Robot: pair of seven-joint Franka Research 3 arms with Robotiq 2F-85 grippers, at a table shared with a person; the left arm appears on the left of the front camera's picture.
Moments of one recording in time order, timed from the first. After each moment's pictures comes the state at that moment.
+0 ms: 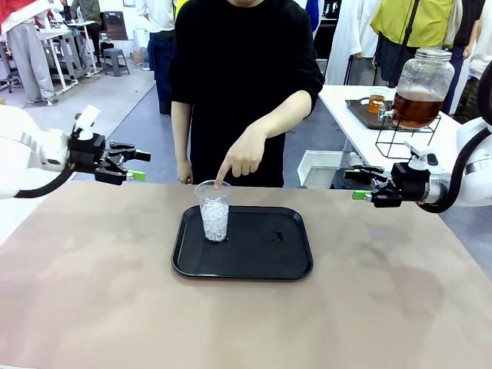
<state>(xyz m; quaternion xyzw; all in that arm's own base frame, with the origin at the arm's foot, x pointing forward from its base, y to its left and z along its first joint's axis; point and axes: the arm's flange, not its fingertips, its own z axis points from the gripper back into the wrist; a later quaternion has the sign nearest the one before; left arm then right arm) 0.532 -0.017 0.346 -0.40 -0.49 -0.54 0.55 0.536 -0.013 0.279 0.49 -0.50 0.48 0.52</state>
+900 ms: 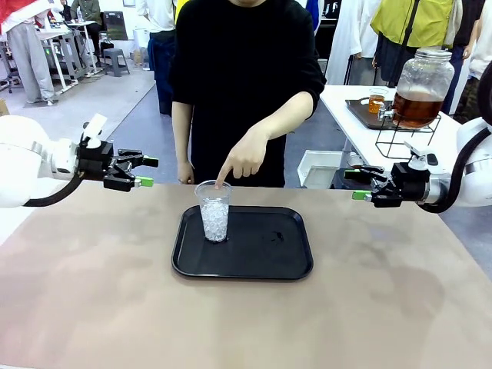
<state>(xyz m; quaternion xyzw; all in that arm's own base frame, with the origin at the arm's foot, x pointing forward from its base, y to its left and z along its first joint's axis) 0.531 -0.032 0.328 -0.41 -0.50 -0.54 0.54 0.536 -0.013 0.279 0.49 -0.50 0.48 0.52</state>
